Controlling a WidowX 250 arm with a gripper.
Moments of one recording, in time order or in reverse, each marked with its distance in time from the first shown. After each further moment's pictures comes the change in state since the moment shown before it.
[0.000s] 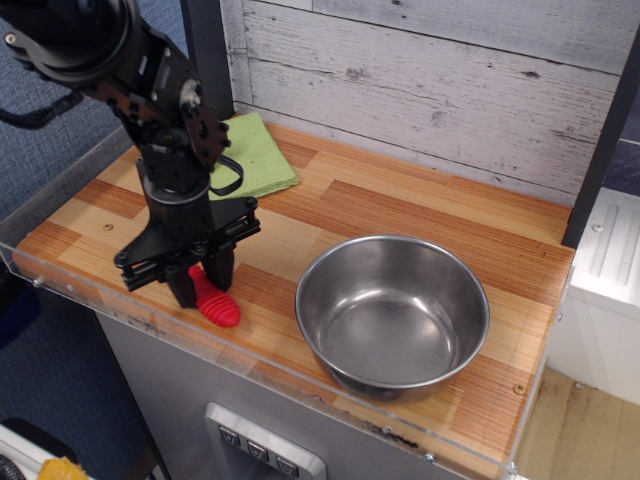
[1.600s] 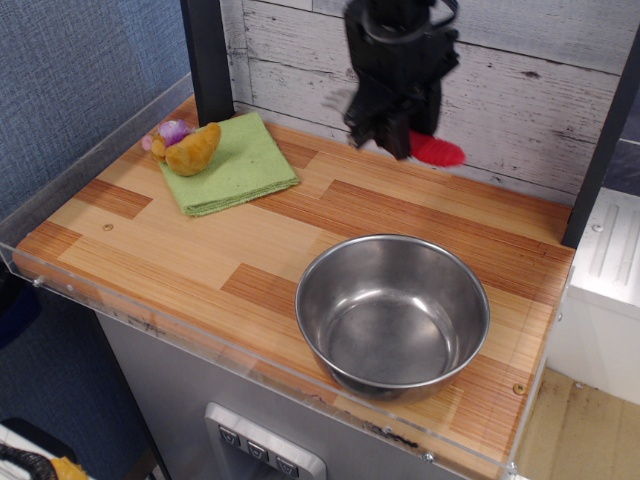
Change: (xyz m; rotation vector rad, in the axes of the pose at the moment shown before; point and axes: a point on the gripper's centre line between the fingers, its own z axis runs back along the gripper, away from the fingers) arm -0.021 -0.177 0.065 -0.253 -0.001 0.152
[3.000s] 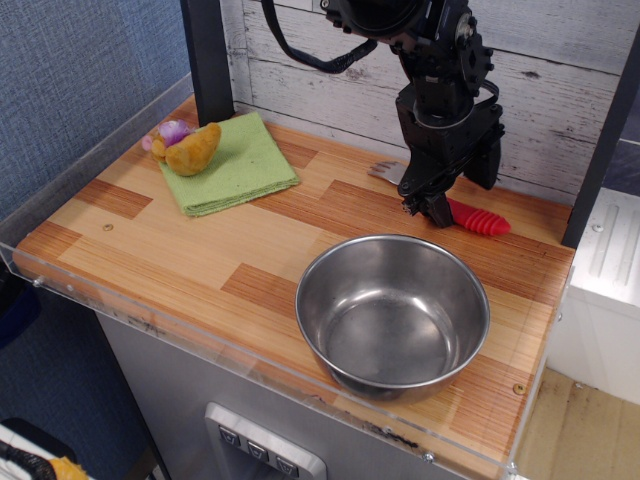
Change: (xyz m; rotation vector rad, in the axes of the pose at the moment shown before) arm -0.029 -0.006 -0.069 -0.018 0.092 -0.034
